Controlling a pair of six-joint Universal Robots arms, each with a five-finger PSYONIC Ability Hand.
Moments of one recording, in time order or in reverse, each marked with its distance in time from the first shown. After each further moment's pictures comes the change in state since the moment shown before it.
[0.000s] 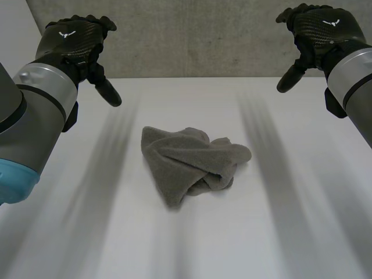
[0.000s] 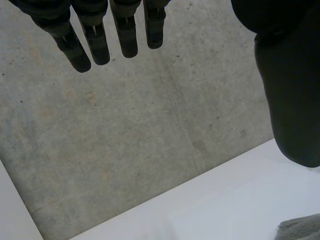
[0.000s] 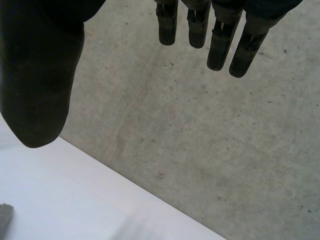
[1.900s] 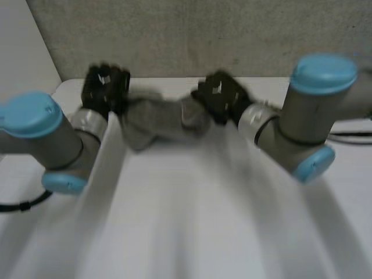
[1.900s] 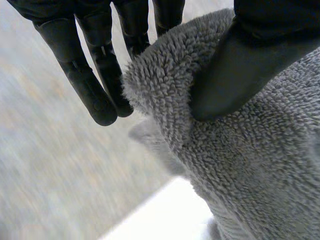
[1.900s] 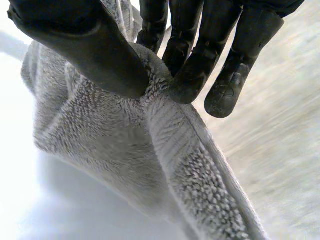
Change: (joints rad) left arm 0.129 -0.360 -0.194 0.615 0.246 0.209; right arm 0.136 0.466 -0.146 -0.160 -0.374 -0.487; left_hand 1.068 1.017 1.039 1.020 1.079; right_hand 1.127 1.088 1.098 1.083 1.125
